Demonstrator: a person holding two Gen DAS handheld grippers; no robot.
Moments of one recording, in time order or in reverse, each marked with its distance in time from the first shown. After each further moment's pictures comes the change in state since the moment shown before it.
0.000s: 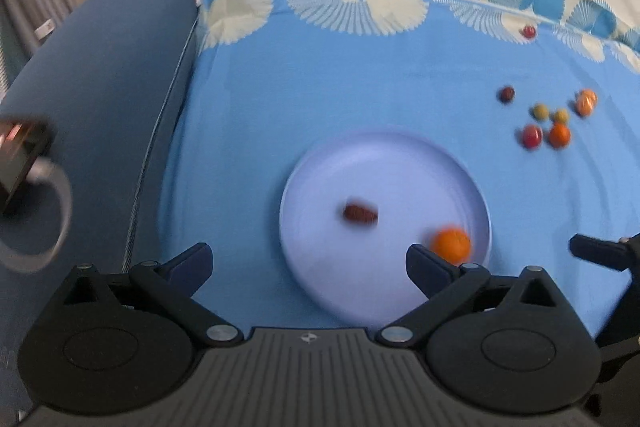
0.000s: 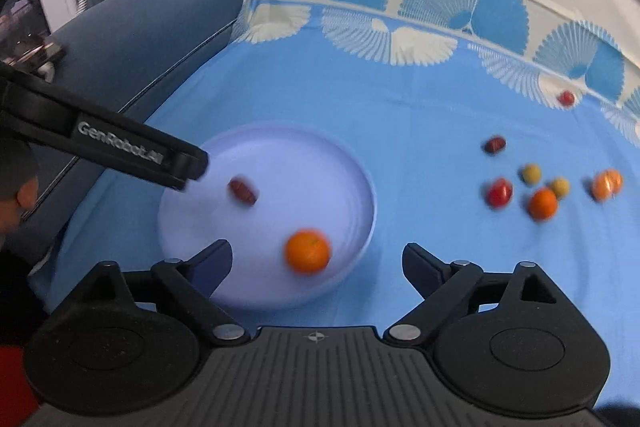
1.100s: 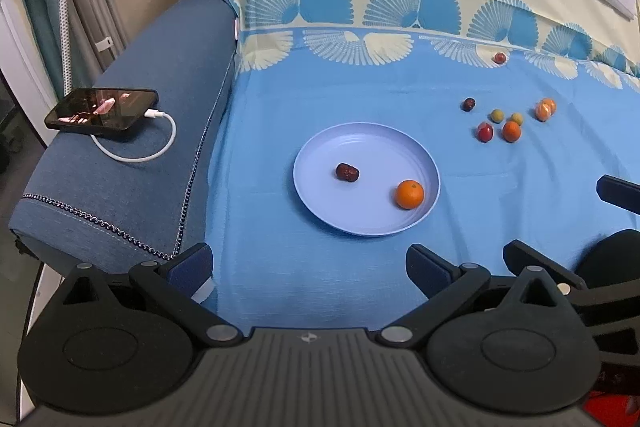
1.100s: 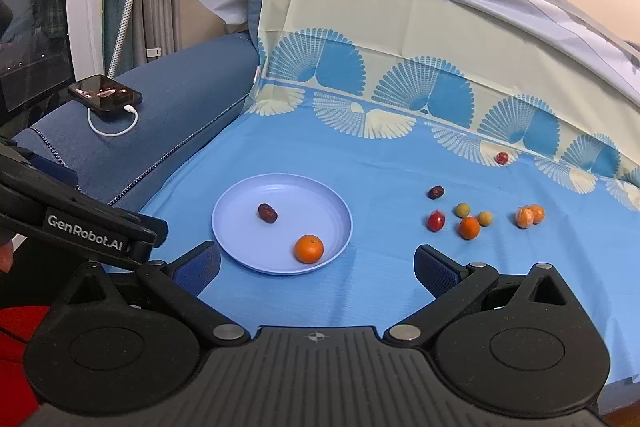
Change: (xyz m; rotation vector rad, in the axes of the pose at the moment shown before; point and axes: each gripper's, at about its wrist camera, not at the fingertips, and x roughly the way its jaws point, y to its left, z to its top) left arm -0.130 -0.015 -0.091 -0.032 -0.148 0.046; right arm -0.148 0.035 -0.060 -0.040 -0.246 -0.096
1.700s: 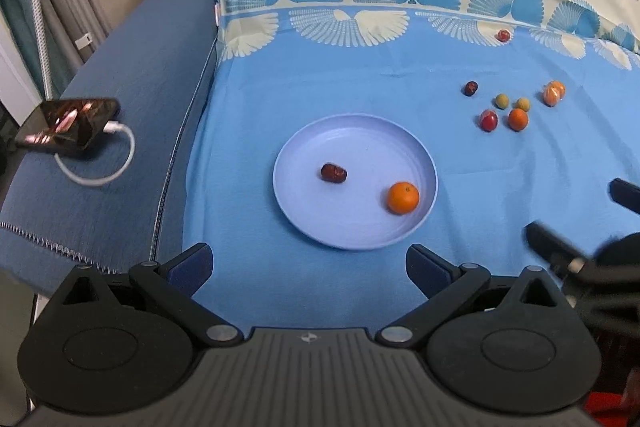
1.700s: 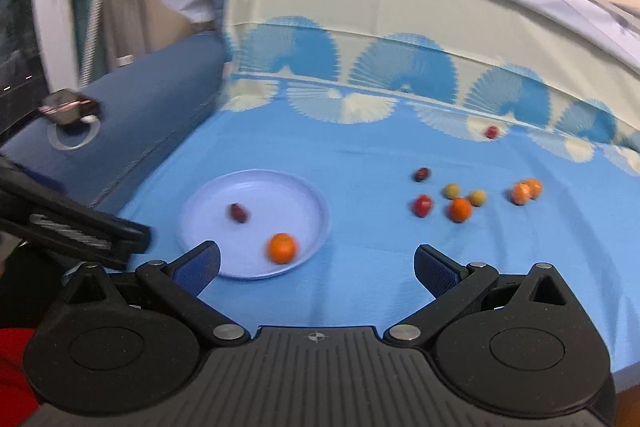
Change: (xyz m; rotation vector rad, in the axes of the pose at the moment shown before) left arm 0.042 -0.028 0.036 0.042 0.076 0.014; right arm 0.038 -0.040 -0.006 0.107 0.029 -0.033
